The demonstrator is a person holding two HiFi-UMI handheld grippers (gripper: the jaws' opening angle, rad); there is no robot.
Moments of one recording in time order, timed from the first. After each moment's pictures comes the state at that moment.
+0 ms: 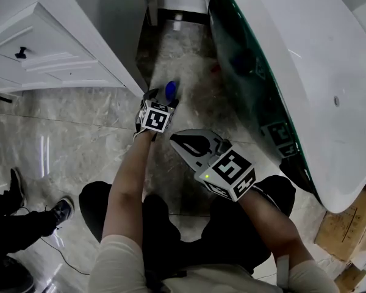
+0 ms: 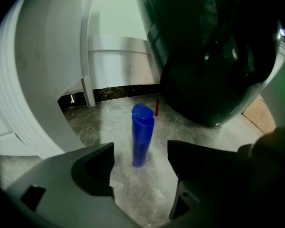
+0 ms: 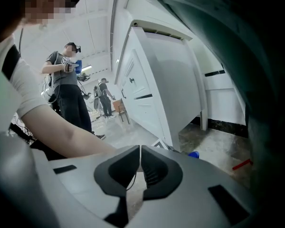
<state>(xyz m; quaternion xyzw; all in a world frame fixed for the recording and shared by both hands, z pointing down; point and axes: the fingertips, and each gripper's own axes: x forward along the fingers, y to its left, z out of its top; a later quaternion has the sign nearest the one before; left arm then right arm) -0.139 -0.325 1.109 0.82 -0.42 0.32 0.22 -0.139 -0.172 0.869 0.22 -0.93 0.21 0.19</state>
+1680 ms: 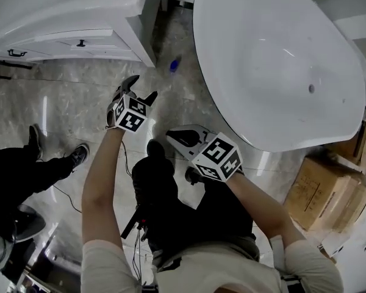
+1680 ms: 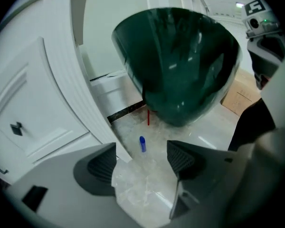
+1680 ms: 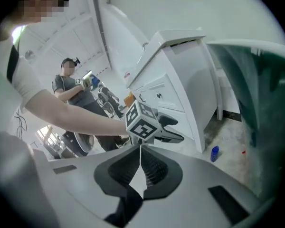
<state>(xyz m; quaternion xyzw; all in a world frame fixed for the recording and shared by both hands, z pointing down) -0.216 -0.222 0.775 0.81 -0.37 0.43 0.15 -0.156 -0.087 0.639 0.13 -0.91 0.33 0.23</state>
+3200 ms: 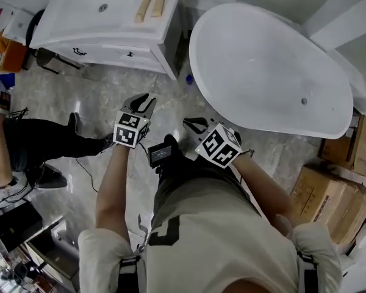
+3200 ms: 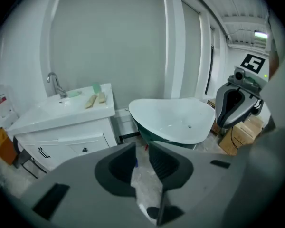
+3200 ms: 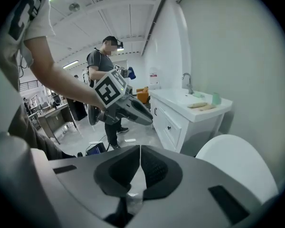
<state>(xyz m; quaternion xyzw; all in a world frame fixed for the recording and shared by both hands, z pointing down) -0.188 -0.097 0.409 0.79 -0.49 0.31 0.19 -0.076 -0.029 0.374 0.10 -0.94 0.06 0.31</state>
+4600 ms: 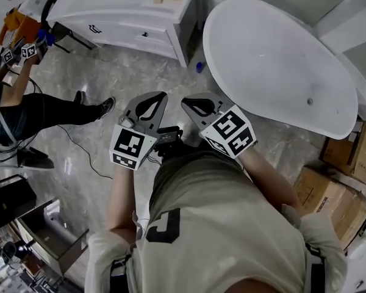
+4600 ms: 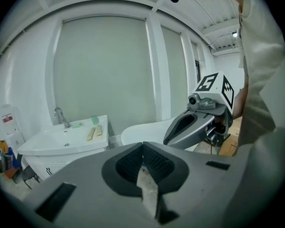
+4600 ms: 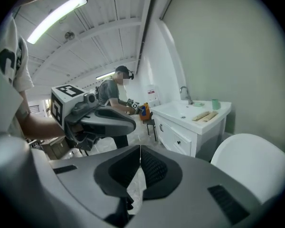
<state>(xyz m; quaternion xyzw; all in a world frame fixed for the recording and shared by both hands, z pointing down) -0.123 0.009 0.255 0.83 -0.50 0.23 0.08 -0.089 0.016 0.282 0.10 -0.96 0.14 0.20</state>
